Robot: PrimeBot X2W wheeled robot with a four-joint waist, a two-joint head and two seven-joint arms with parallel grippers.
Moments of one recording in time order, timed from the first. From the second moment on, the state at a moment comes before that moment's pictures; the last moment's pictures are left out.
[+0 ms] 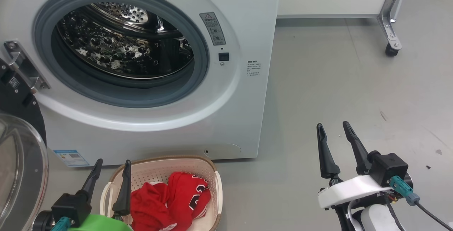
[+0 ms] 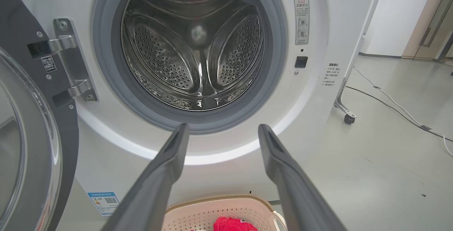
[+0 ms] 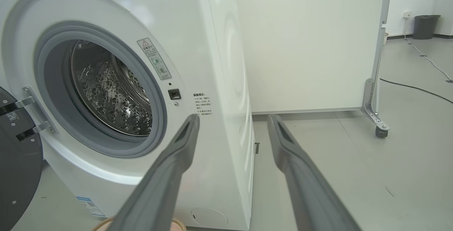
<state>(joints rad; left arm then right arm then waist) 0.03 0.07 -0.08 0.20 -0.29 -0.10 -0.25 -0.04 -0.05 0.25 0.14 0.37 0.06 -0.25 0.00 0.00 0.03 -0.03</state>
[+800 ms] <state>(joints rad) 0.03 0.06 -0.10 0.18 -0.29 -0.11 -0.25 -0.04 -0.05 0.23 0.14 0.35 0.06 -0.25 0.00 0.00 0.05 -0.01</state>
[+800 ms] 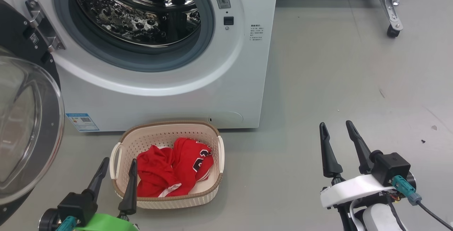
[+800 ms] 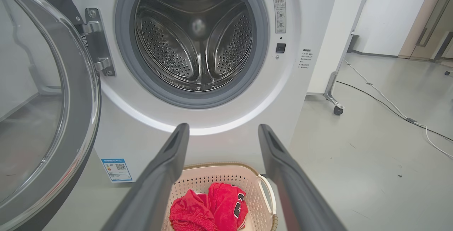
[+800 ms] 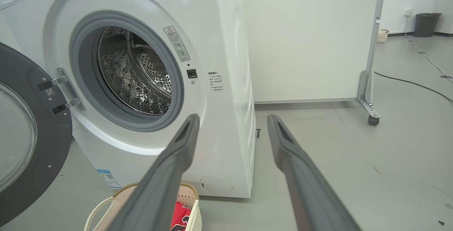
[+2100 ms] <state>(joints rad) 0.03 0.05 -0.09 0.18 -0.28 -0.11 -0.25 -0.04 -0.05 0.23 0.14 0.35 0.07 -0.25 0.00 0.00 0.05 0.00</state>
